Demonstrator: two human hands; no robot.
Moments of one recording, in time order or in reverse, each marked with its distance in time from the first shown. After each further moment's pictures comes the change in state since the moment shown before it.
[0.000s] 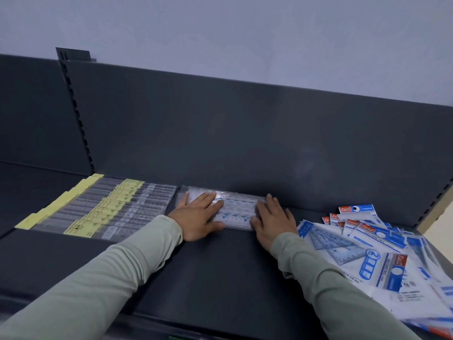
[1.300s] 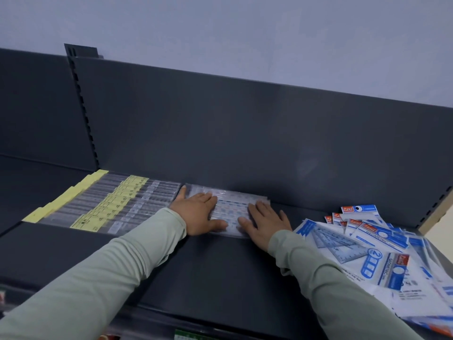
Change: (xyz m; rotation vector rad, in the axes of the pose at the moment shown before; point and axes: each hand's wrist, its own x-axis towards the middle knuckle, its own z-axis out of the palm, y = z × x) left_hand -0.009 0.001 -0.014 0.094 -0.044 -0.096; right_hand -0.005 -0.017 -0.003 -0.008 -0.139 -0.041
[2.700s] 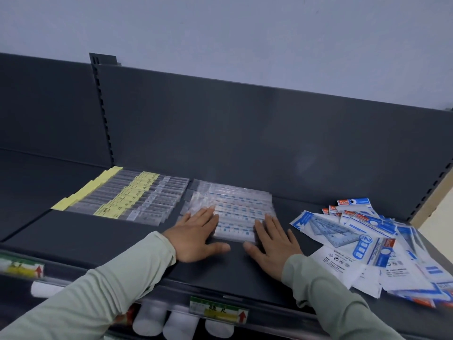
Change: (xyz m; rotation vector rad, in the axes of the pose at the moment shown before) left_hand -0.083 0.012 0.025 -0.158 -0.124 0.088; right_hand -0.083 -0.007 0.020 -0.023 -0.092 -0.035
